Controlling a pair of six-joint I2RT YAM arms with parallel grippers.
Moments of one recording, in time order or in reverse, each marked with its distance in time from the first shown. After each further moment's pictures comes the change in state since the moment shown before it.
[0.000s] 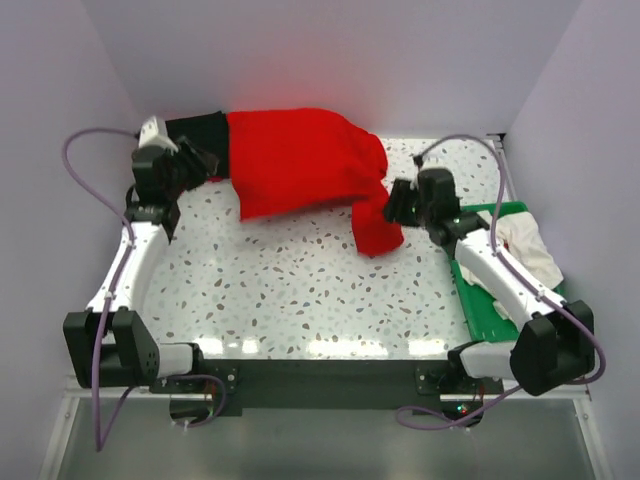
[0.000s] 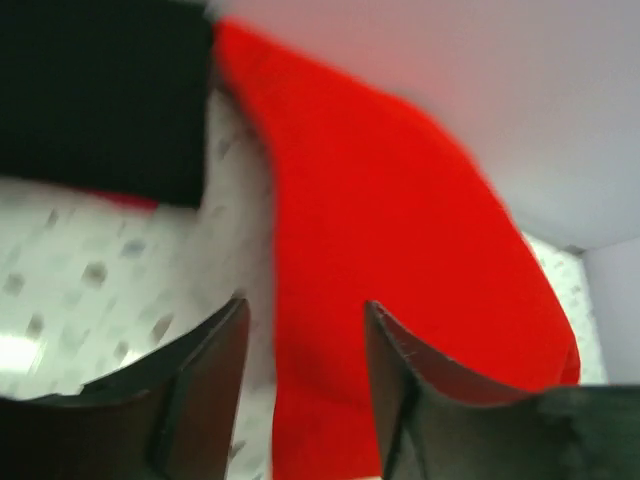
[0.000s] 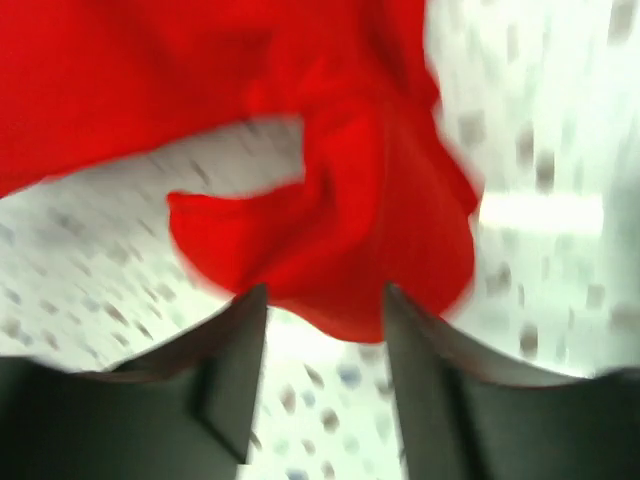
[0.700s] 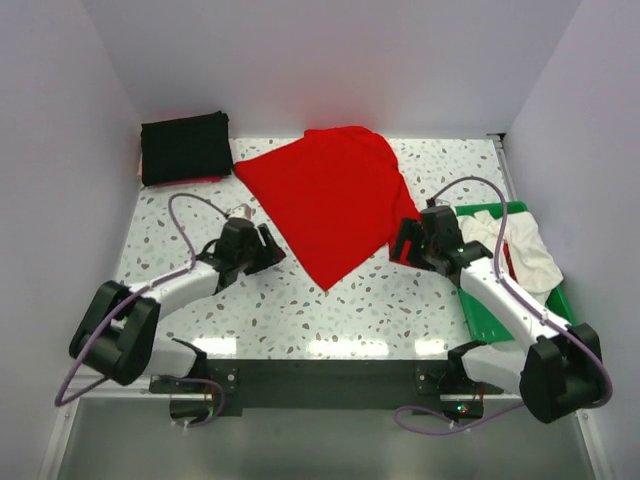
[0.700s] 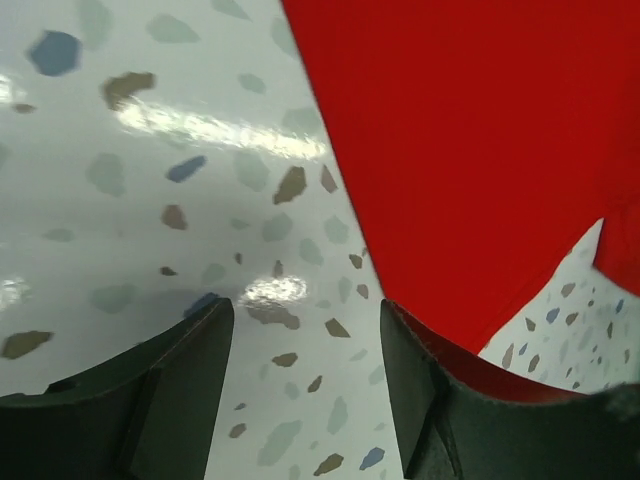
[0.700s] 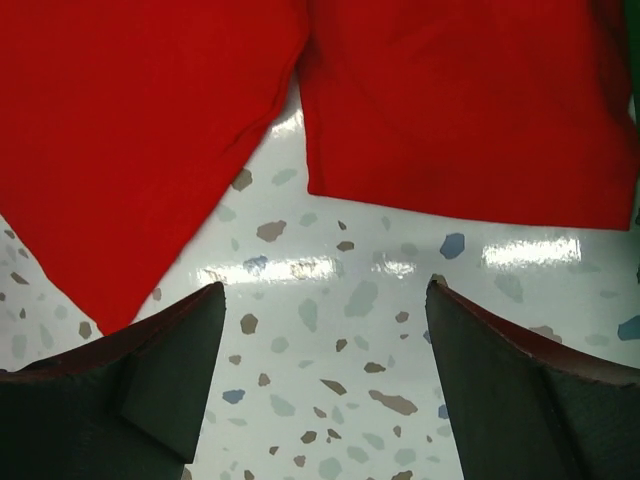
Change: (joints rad) left arm -0.426 -0.011 -0.590 0.047 -0.138 -0.237; right arm -0.013 -0.175 -0.378 -0.151 0.074 0.163
